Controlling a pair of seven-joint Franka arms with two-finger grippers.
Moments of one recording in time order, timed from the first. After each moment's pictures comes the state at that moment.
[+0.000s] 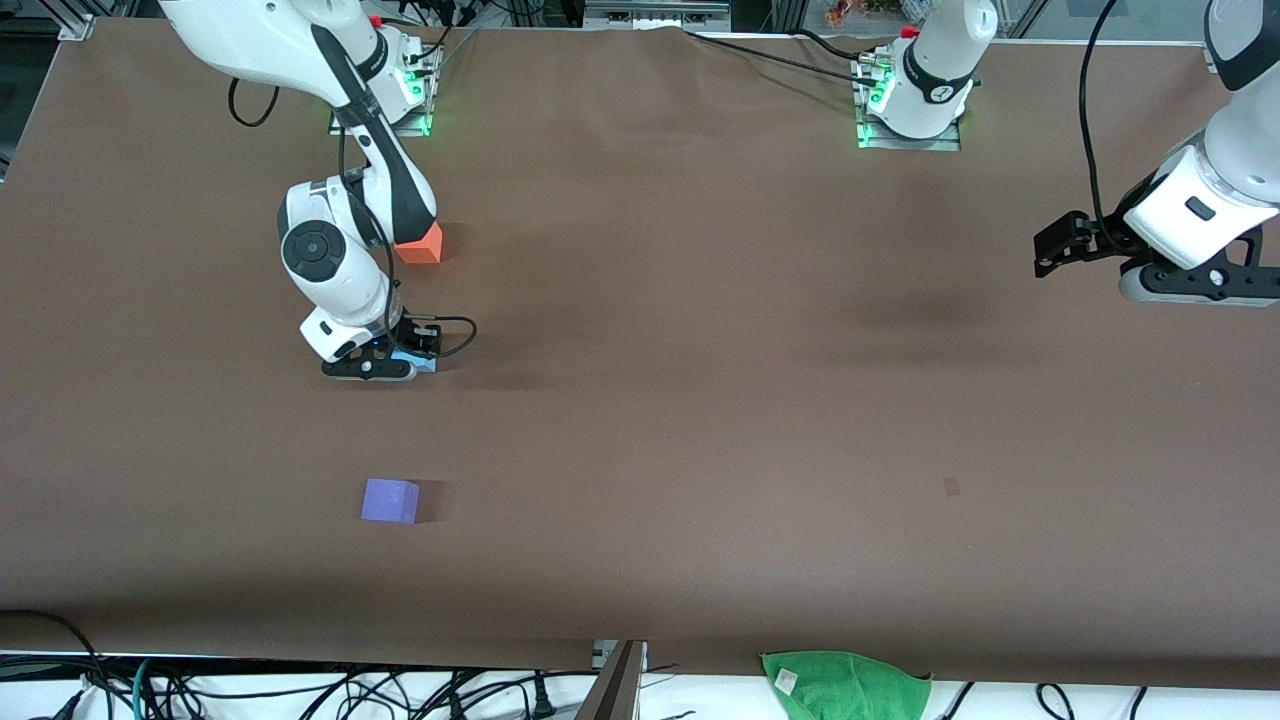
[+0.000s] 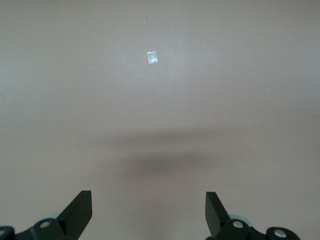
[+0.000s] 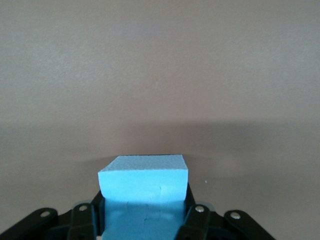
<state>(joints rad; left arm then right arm) 0.06 0.02 -0.14 -1.67 0.02 1.63 -0.04 0.39 0.38 -0.11 -2.20 -0.02 2.59 0.31</state>
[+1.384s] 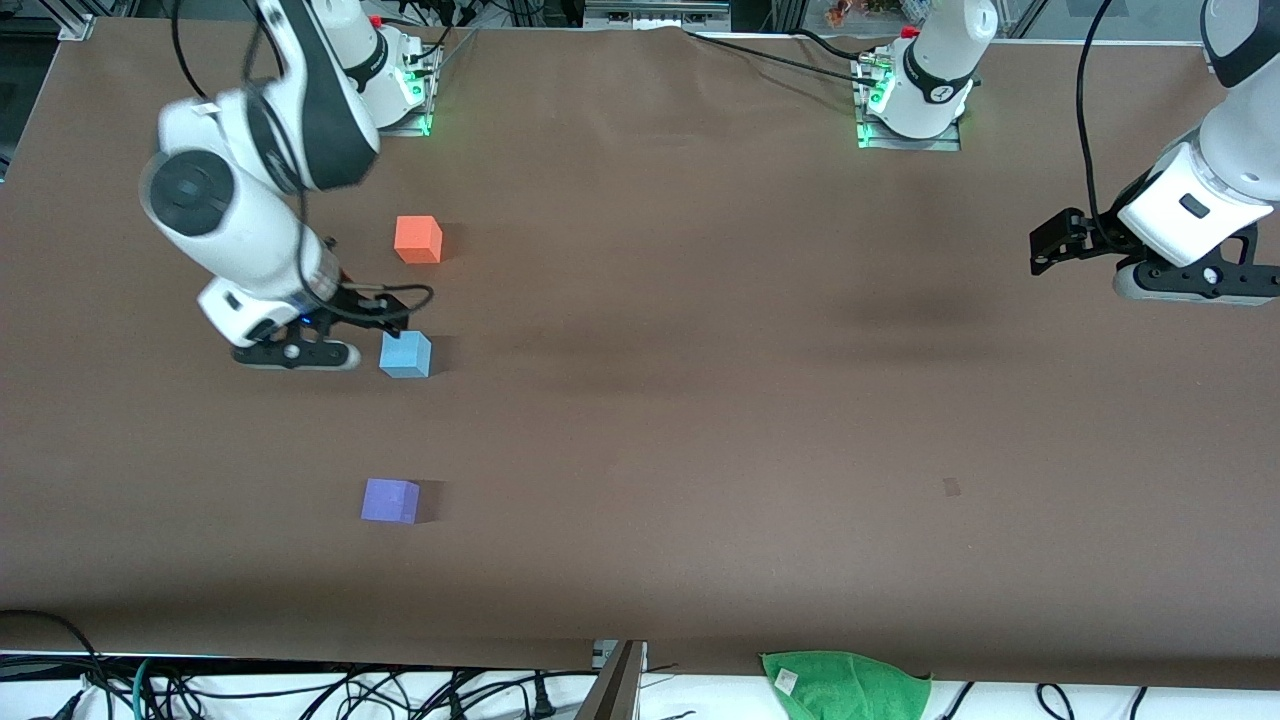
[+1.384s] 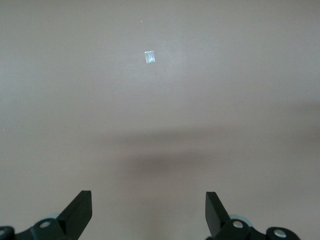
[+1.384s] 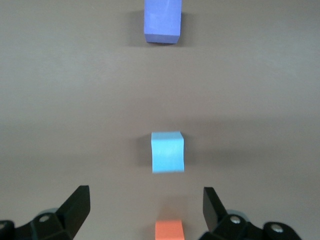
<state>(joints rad) 0.06 0.02 -0.15 -1.66 0.02 1.63 -0.04 0.37 0.19 -0.09 -1.73 0.00 1.86 0.30</state>
